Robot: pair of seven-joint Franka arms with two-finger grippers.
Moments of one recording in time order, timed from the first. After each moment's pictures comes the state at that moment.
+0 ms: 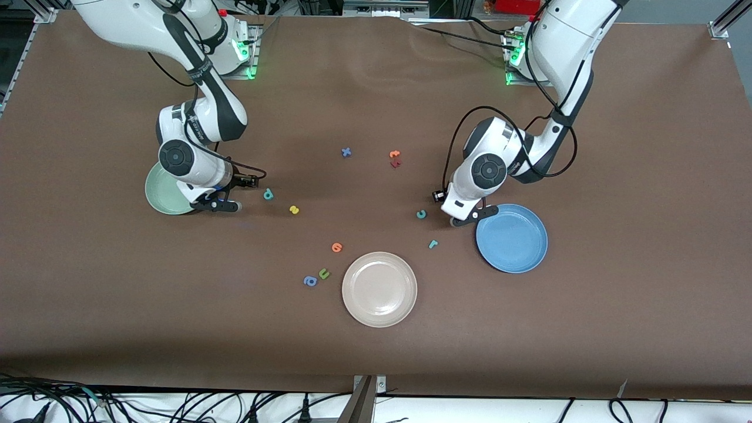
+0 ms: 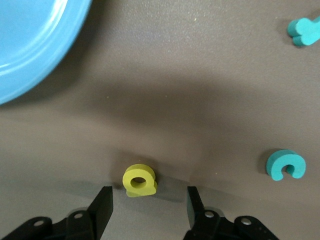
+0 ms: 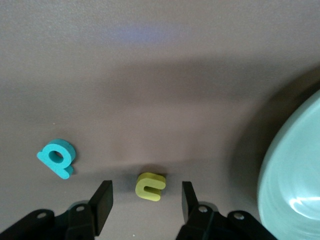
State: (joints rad) left arm -0.33 0.58 -0.20 -1.96 -0.08 2.34 -0.78; right arm 0.10 0.38 0.16 -2.24 -0.01 2.38 0.35
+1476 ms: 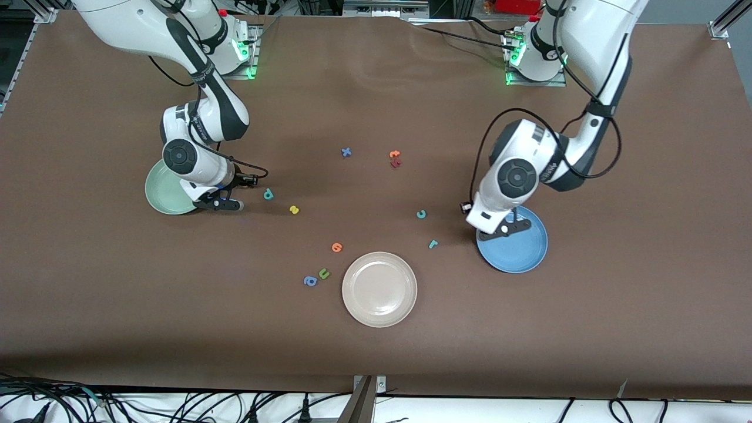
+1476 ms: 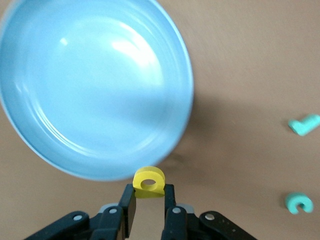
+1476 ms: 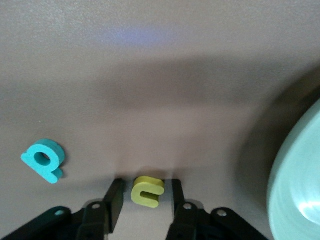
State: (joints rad) left arm -0.25 0.50 -0.15 -1.84 0.08 2.14 -0.68; right arm 0.09 0.39 0.16 -2.27 -0.01 2.44 0.35
